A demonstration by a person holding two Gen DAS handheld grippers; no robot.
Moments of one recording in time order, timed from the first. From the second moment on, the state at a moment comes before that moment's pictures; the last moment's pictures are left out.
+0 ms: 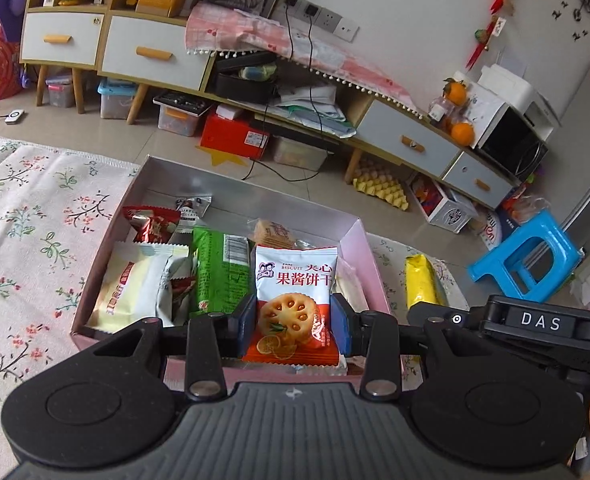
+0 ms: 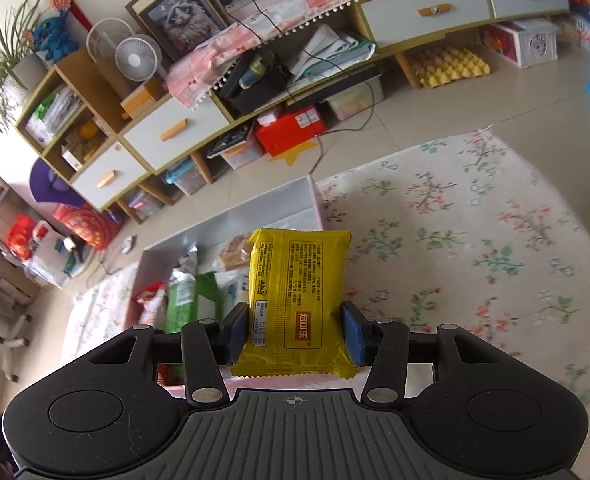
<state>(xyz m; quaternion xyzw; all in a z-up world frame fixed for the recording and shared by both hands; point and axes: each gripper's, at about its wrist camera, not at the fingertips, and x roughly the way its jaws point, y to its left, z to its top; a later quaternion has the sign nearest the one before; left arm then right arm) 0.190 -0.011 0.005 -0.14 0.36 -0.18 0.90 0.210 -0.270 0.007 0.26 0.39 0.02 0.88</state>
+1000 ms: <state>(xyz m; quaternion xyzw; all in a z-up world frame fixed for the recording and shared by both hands) 0.195 -0.011 0.002 -0.12 0.36 -0.18 0.91 0.236 -0.251 -0.009 0.29 0.37 0.07 0.88</state>
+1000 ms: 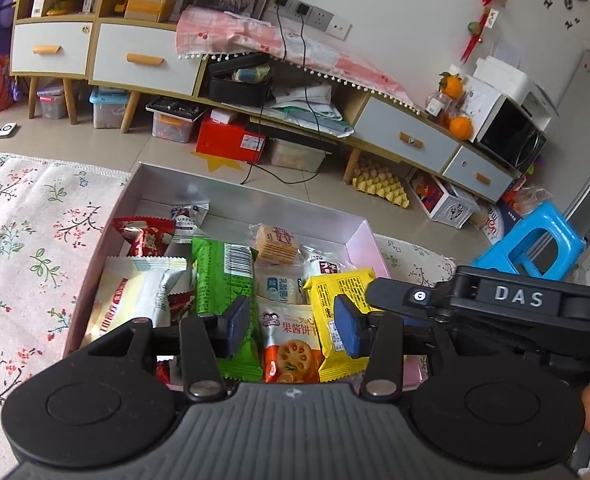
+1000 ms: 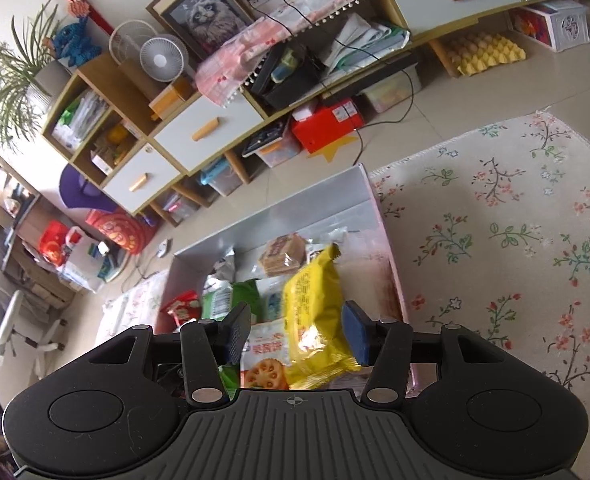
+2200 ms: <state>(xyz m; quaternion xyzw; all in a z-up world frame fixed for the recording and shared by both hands) 0.118 -0.082 -0.045 -0.08 0.46 -0.19 0.86 0.164 -0.299 0.020 0.08 0.45 -0.02 0.89</state>
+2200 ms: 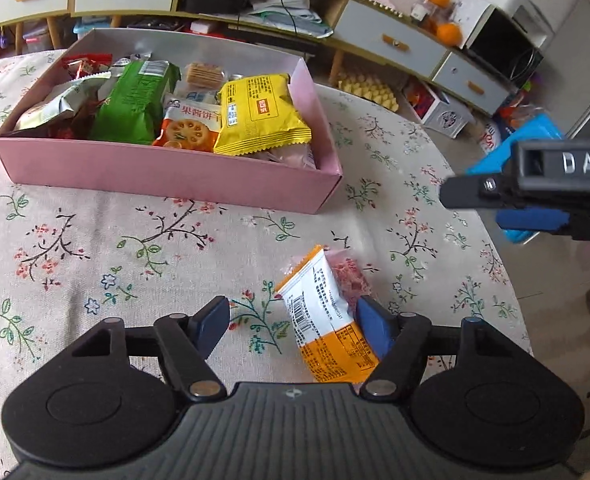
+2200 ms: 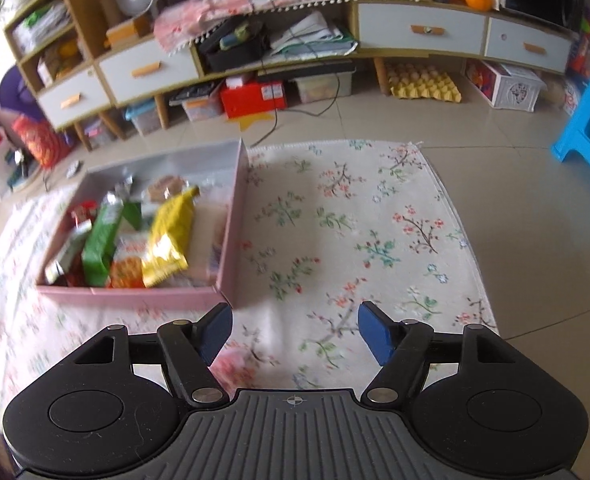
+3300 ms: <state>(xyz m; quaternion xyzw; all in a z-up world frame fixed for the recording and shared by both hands) 0.110 -0.047 -0.035 -0.01 0.48 -0.16 0.86 0.144 -0.225 -0.047 -0.05 0.54 0.09 0.83</state>
